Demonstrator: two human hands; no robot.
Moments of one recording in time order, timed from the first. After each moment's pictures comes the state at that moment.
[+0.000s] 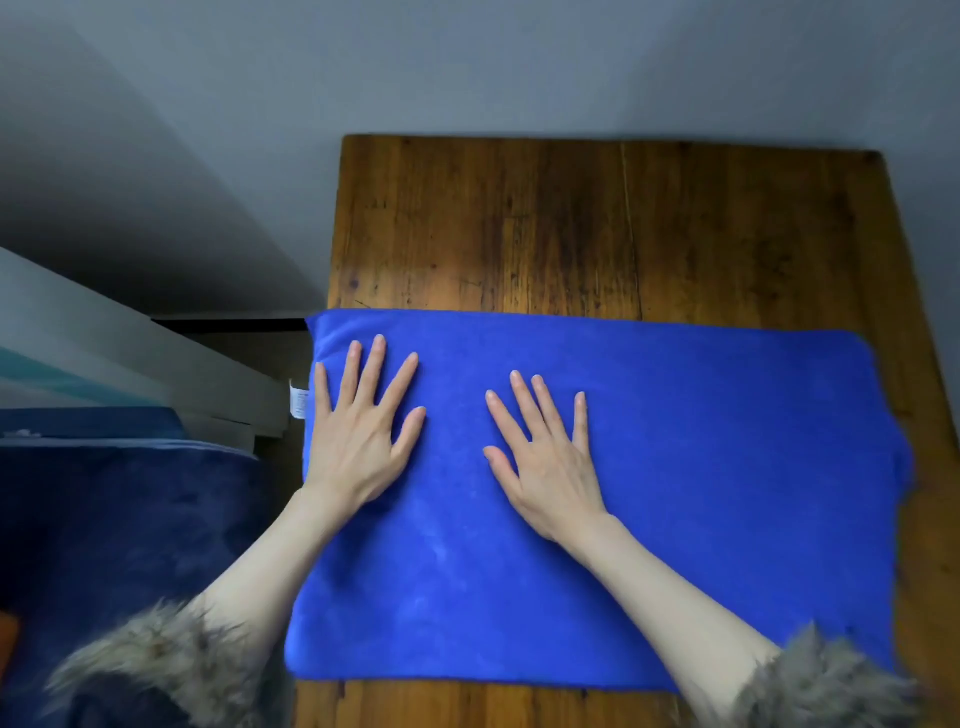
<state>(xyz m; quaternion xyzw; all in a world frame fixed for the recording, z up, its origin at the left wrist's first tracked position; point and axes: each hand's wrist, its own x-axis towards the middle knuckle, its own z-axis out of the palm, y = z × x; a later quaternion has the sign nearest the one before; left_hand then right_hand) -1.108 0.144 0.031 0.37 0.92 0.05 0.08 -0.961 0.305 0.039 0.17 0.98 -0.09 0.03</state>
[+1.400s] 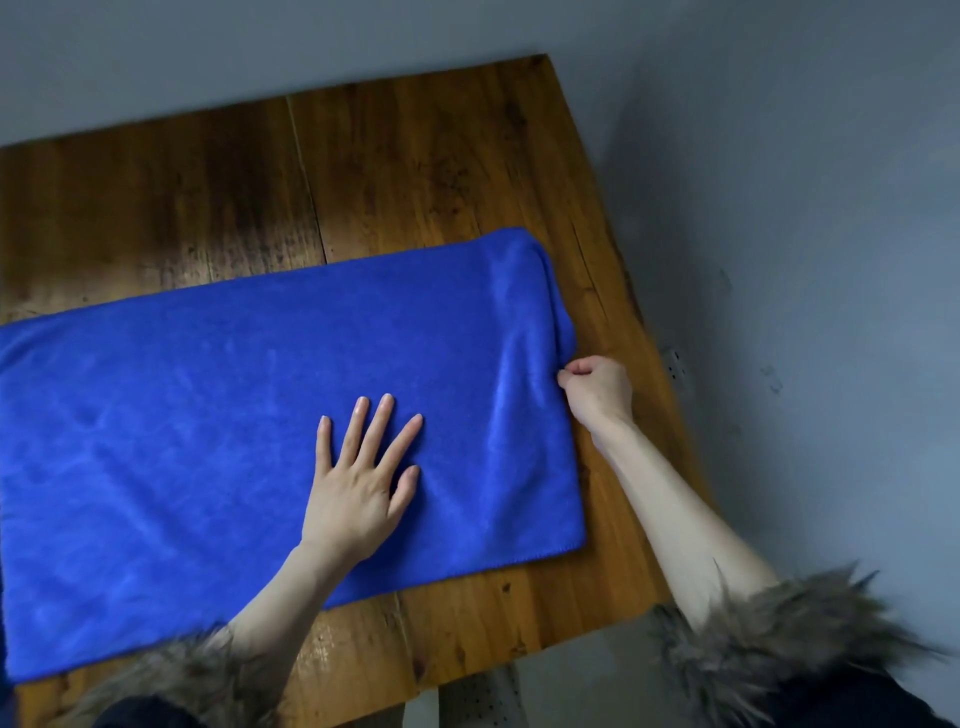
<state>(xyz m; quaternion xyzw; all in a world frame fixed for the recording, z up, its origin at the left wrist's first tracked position) -0.858 0.295 0.029 0.52 0.85 0.01 0.09 -0.735 0.534 0.080 0.64 0.61 -0.46 -0.03</state>
